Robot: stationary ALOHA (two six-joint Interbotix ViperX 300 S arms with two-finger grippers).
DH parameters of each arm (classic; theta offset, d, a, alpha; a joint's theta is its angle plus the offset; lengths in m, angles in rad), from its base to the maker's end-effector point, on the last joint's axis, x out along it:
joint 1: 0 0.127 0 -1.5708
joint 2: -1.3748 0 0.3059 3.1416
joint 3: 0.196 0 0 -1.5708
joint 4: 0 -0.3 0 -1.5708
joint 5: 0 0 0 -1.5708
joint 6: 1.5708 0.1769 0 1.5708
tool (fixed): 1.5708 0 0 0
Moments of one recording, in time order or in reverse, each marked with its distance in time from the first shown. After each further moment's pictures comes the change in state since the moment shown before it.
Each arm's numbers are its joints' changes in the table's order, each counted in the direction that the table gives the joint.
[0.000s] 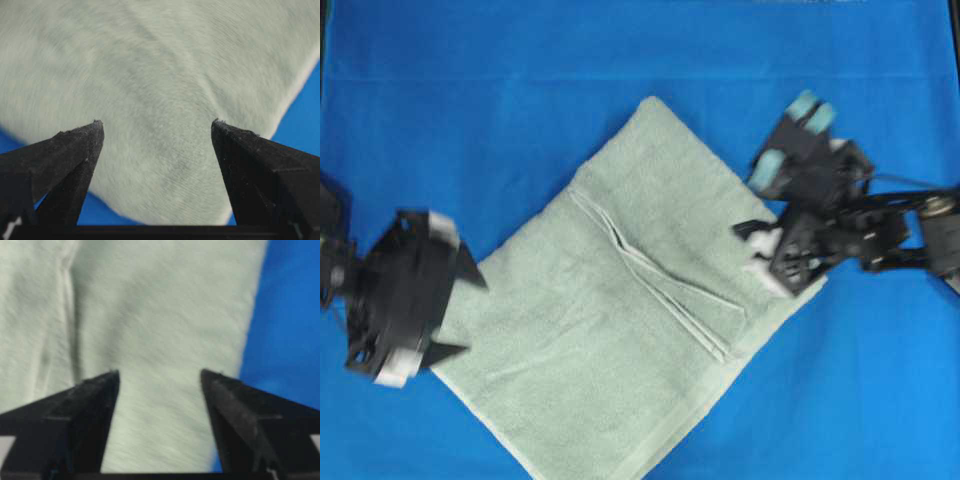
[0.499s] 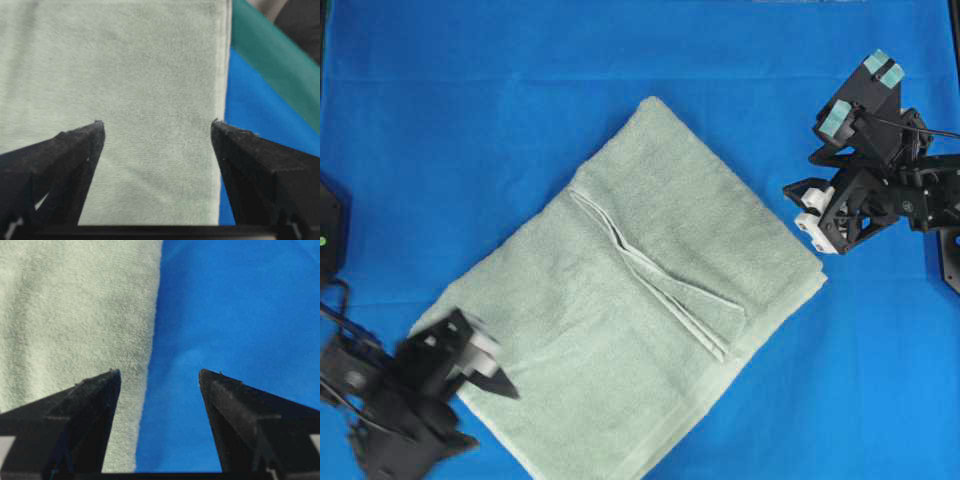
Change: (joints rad) left arm -0.170 0.250 0.163 0.008 -0.118 0.229; right arm -0.091 -0.130 -0.152 0.003 -0.009 0.002
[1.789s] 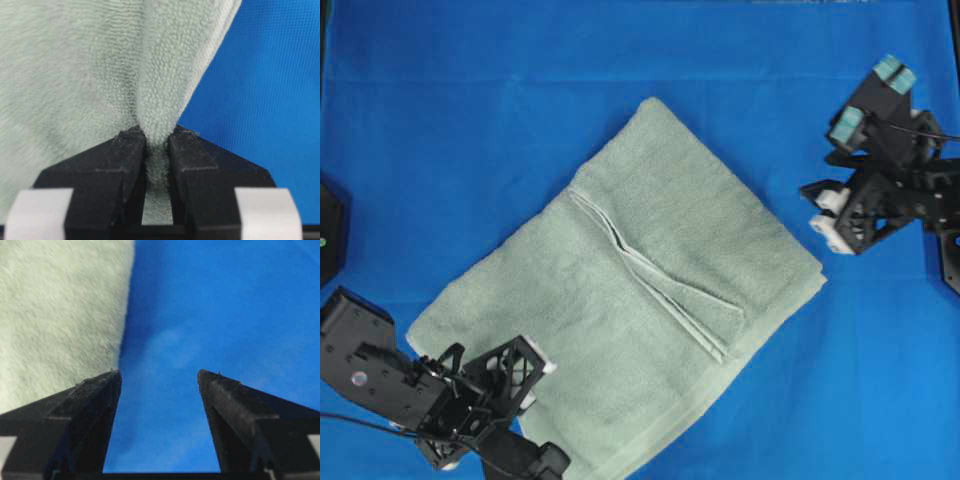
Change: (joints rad) left arm 0.023 0.322 0.242 -0.025 0.419 0.044; right arm 0.015 -0.066 -0.067 0.008 0.049 -0.012
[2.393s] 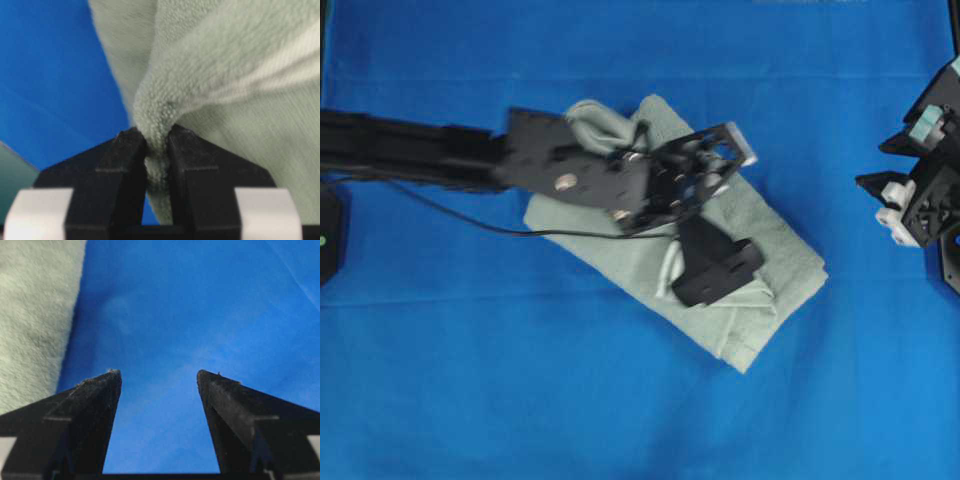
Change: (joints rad) left arm 0.541 0.330 0.600 -0.353 0.078 0.607; right arm 0.017 -0.230 -0.144 0.002 0.086 -0.081
